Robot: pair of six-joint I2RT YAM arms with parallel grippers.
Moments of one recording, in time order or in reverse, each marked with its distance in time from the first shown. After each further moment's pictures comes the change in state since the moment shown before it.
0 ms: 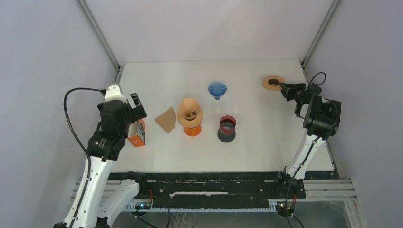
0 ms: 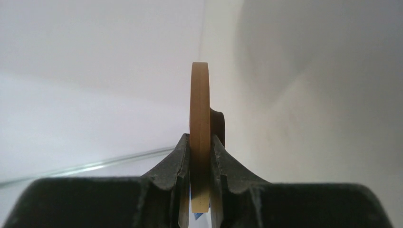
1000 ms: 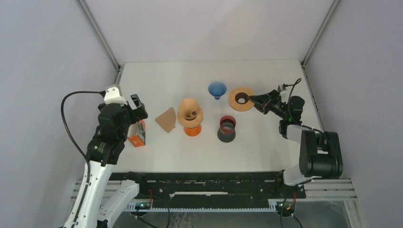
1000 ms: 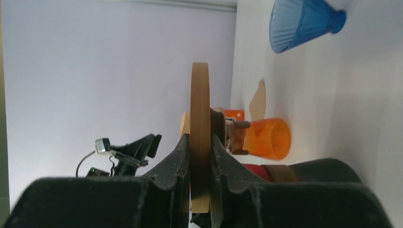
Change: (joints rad) left arm 0.000 -0.047 -0.029 0.045 0.066 0.000; right arm 0.288 -0.664 -0.543 0.164 -0.238 0.070
